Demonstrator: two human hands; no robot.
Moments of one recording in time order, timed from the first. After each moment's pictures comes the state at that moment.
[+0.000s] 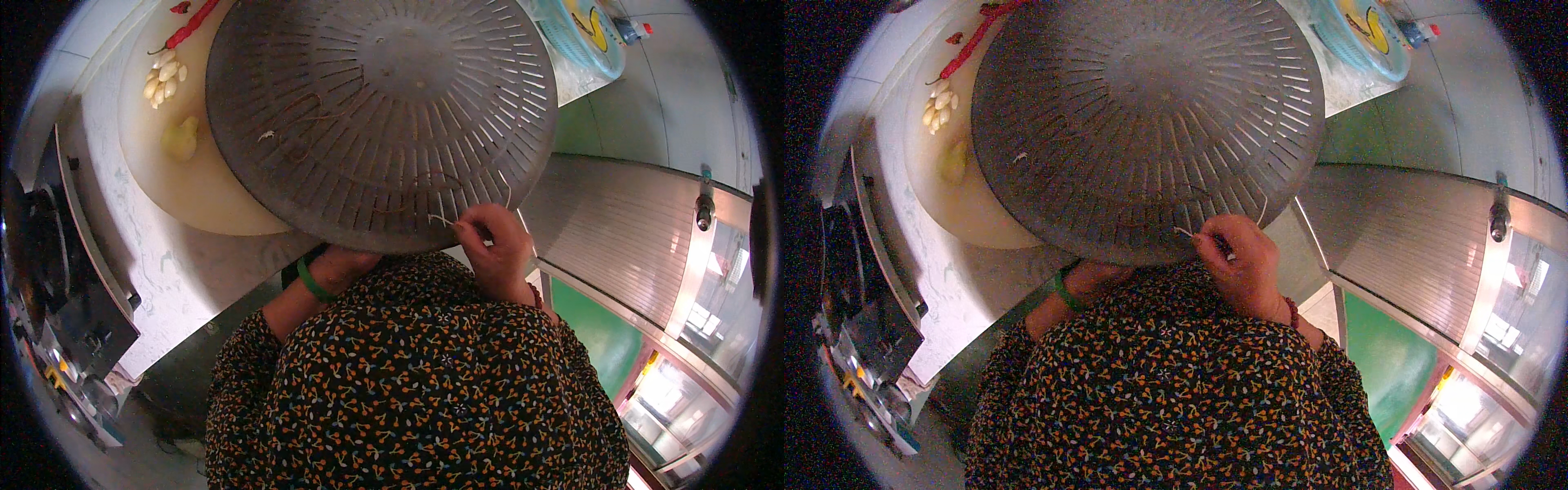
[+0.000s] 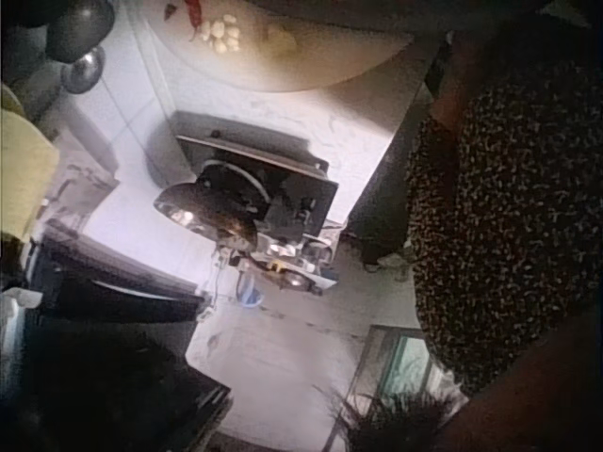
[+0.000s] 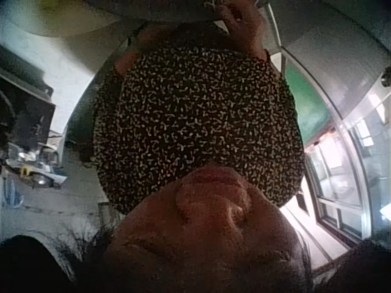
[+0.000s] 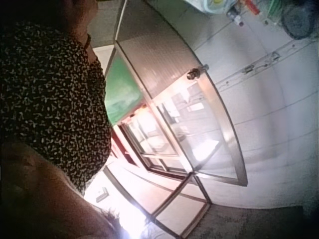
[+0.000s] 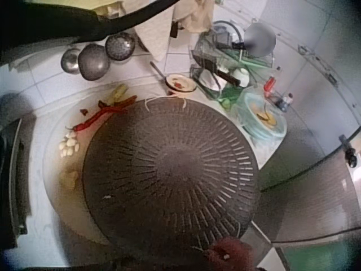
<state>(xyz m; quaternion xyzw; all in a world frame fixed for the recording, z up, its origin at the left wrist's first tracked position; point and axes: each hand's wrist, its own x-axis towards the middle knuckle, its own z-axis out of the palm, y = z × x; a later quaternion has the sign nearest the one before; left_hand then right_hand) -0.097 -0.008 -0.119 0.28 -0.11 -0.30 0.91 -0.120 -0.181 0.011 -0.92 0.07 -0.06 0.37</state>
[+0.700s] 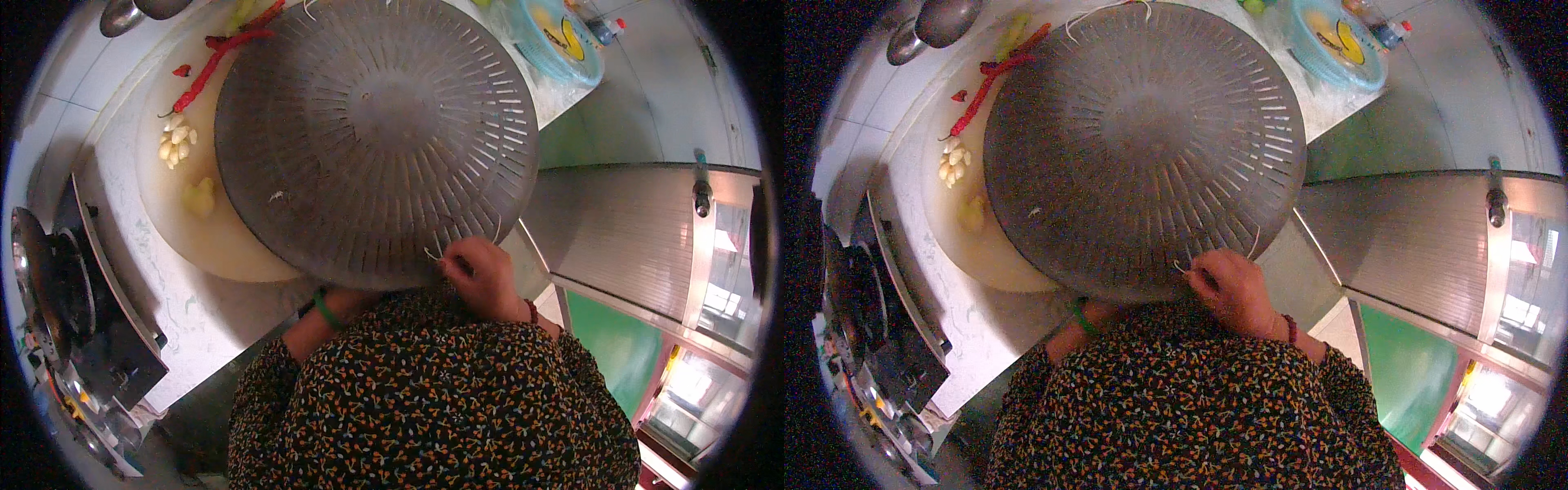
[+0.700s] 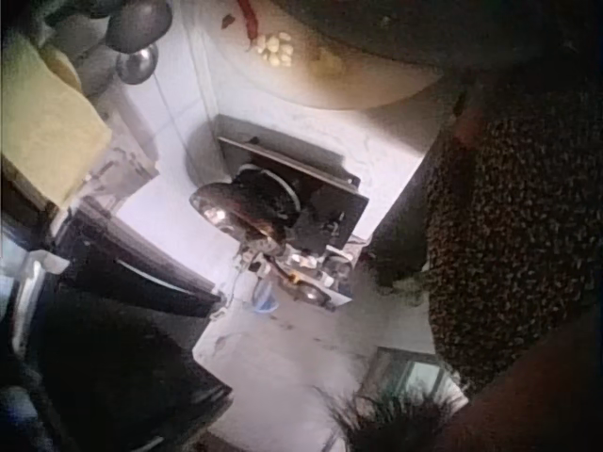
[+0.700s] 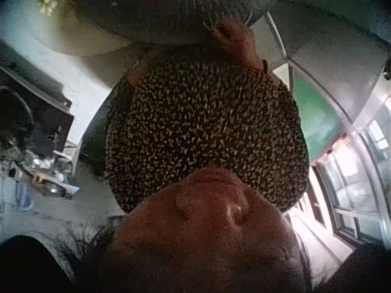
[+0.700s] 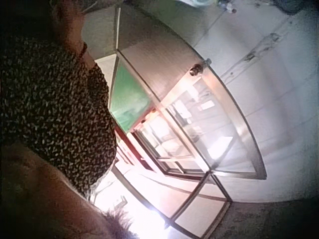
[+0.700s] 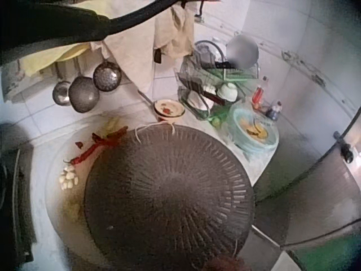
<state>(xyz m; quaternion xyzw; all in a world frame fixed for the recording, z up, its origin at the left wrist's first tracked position) -0.077 -0.015 -0.104 0.29 -0.08 -0.44 0.85 -0.121 -0.190 0.013 -0.94 0.00 0.00 0.35</state>
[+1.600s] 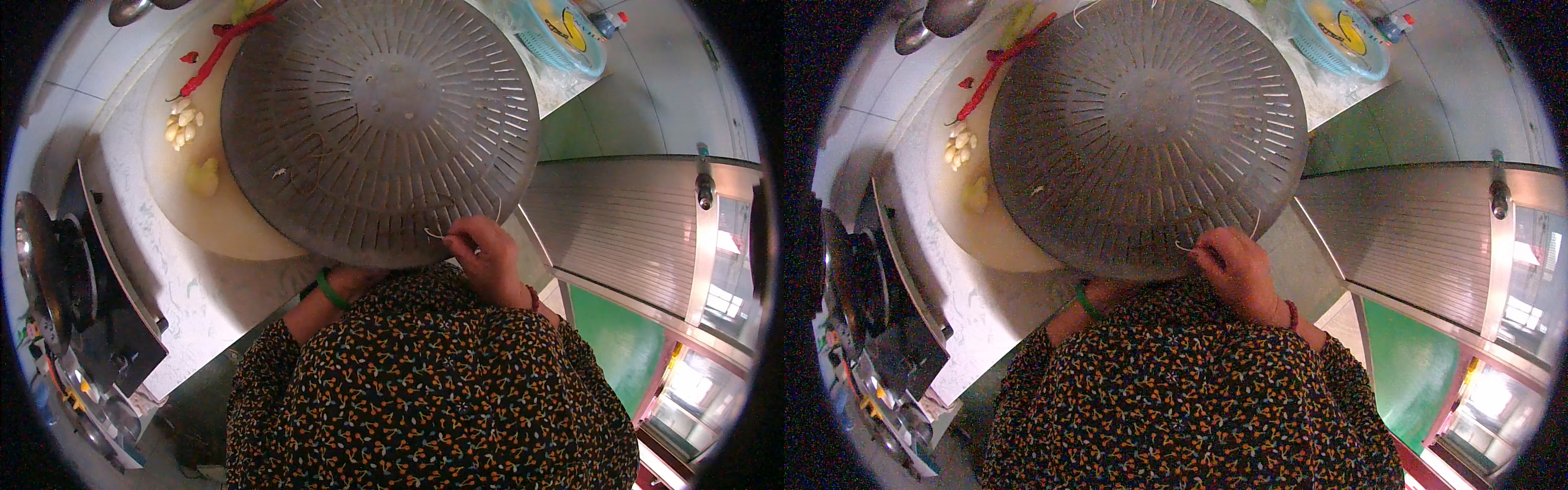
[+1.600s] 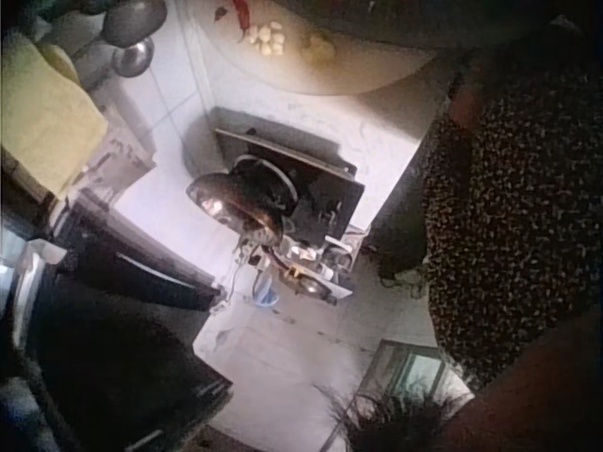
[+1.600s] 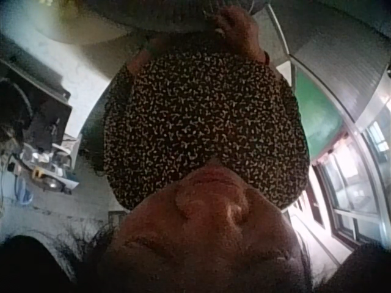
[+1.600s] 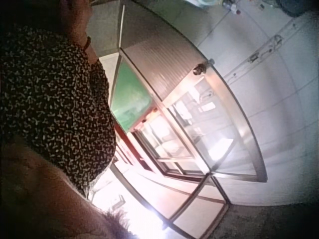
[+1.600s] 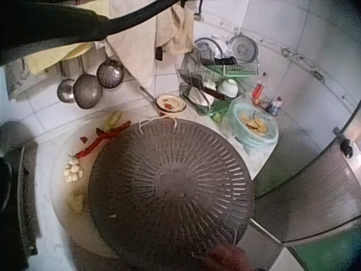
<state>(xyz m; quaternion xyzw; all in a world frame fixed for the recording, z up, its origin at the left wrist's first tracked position) -0.080 -0.006 -0.098 0.28 -0.09 -0.40 0.87 -0.125 -0.189 0.009 -0.93 0.03 -0.03 0.38</state>
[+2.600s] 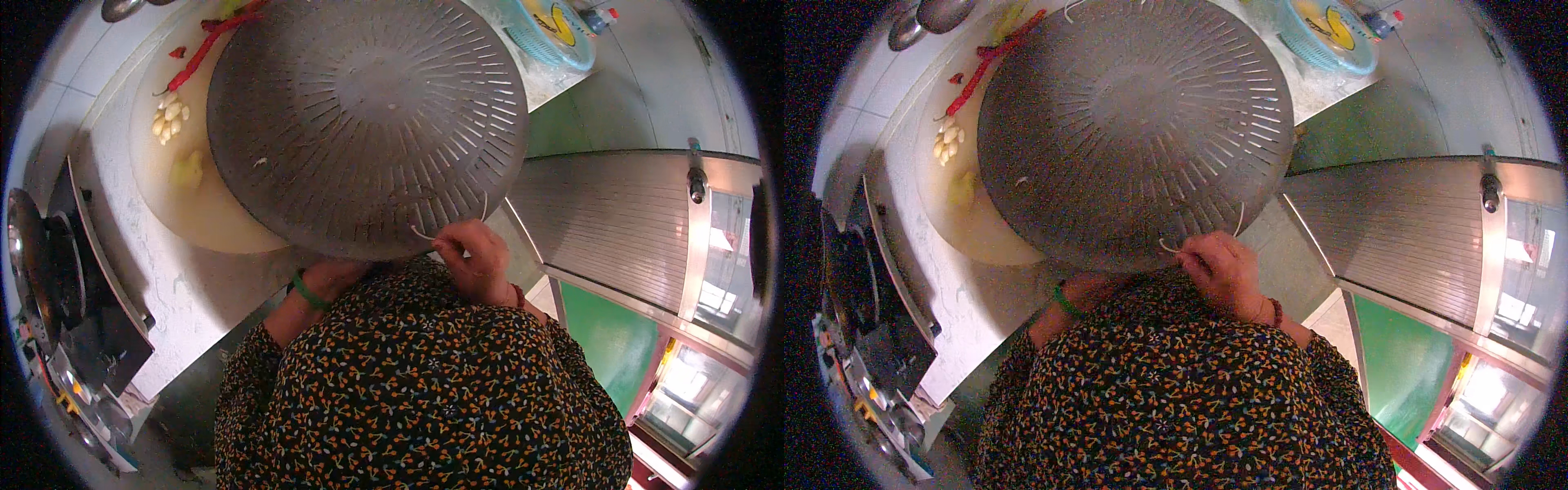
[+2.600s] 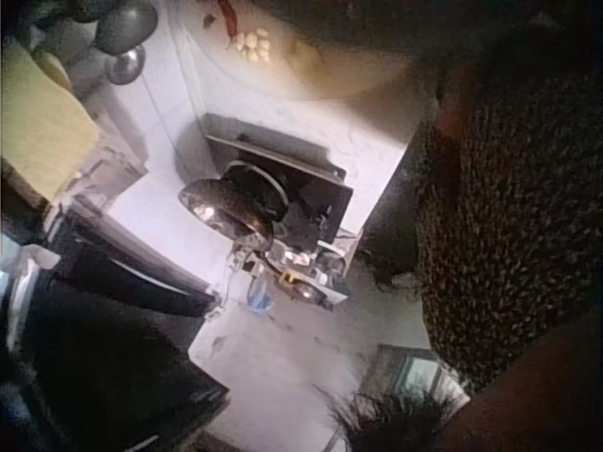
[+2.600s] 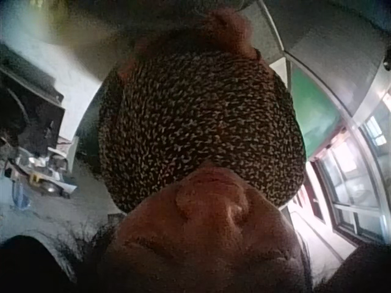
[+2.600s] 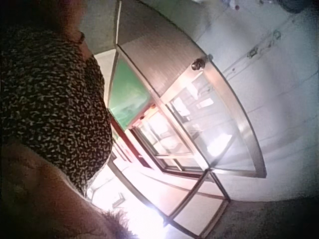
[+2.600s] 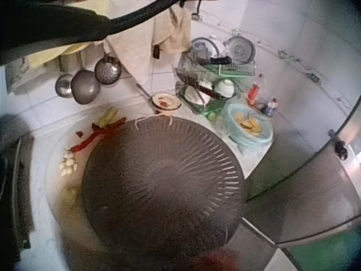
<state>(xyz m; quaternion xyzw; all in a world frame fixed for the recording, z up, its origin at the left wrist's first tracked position) -0.100 0.010 -0.131 0.36 0.02 -0.44 0.82 -0.136 -0.194 -0.001 -0.92 -0.05 -0.12 0.36</state>
